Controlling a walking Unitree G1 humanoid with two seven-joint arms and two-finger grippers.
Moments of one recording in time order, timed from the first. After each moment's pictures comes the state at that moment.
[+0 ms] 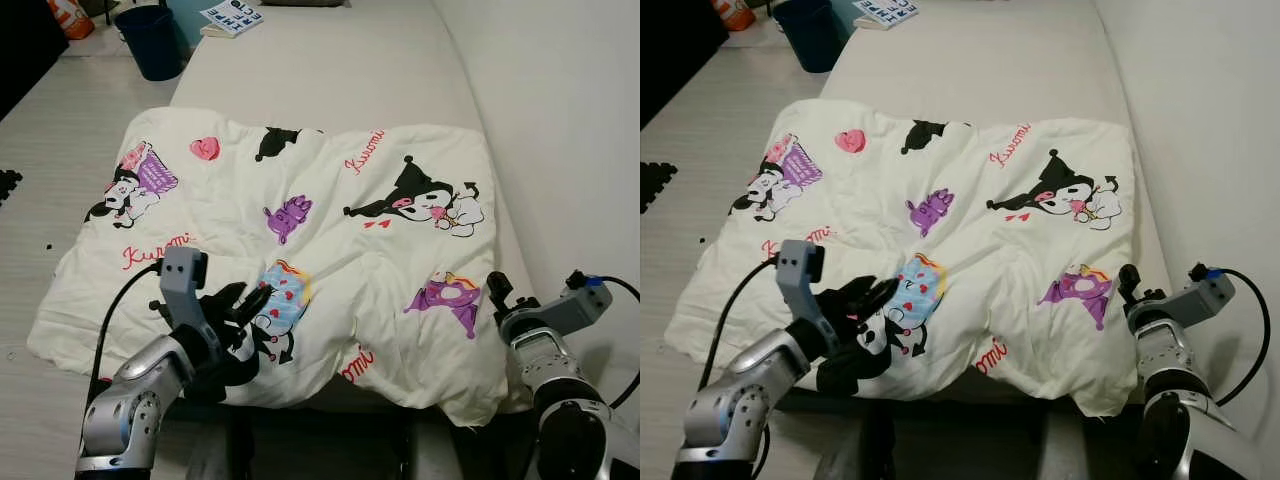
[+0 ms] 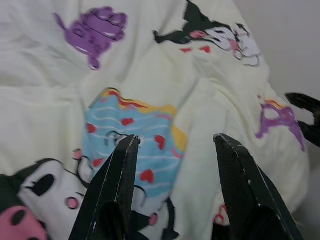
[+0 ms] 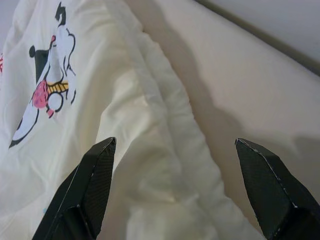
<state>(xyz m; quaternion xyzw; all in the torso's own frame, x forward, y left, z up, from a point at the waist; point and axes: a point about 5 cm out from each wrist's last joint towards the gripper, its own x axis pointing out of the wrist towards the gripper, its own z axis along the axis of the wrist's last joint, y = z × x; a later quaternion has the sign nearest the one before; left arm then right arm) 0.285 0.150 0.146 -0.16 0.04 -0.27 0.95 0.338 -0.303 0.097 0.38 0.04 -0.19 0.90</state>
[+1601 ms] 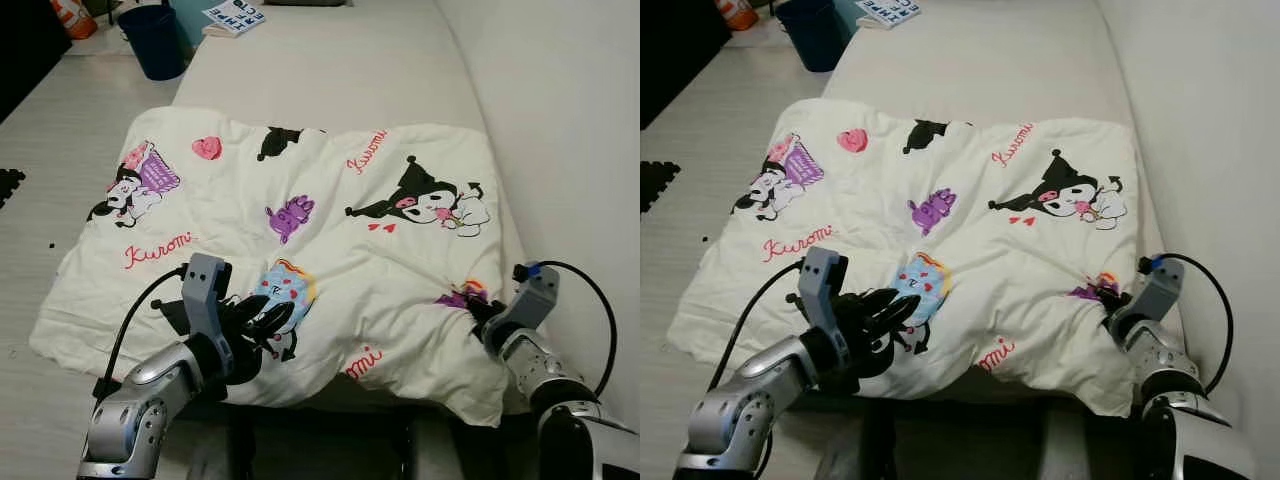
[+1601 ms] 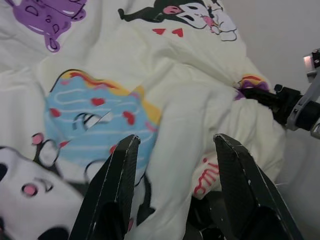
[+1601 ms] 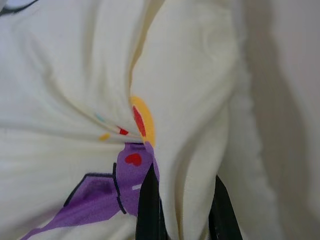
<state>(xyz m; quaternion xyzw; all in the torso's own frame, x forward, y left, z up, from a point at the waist) 0.277 0.137 0.145 -0.15 0.06 -0.33 0.93 0.339 -0.290 0.090 0.20 0.15 -0.10 0.96</state>
